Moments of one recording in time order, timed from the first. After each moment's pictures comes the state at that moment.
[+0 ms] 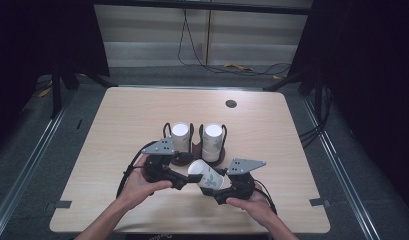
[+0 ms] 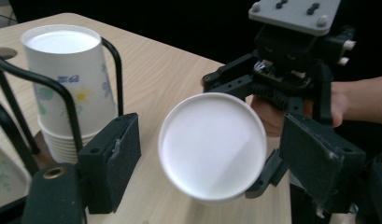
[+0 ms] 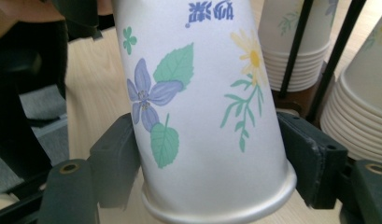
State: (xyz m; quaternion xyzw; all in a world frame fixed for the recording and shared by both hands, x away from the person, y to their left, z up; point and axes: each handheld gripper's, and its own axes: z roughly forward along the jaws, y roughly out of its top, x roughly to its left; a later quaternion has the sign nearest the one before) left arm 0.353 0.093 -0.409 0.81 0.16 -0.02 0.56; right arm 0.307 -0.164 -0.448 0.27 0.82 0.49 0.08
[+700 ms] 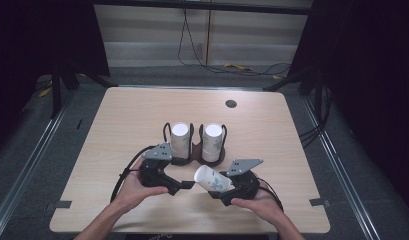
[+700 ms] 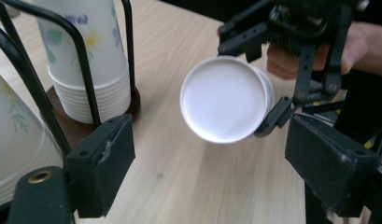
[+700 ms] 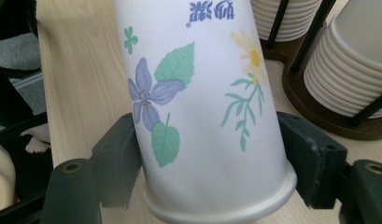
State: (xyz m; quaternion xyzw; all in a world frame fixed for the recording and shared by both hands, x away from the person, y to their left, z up) left arm 0.352 0.101 -0.426 0.85 0.16 -0.02 0.50; right arm 0.310 -0.175 -0.449 0.27 0.87 0.40 0.08
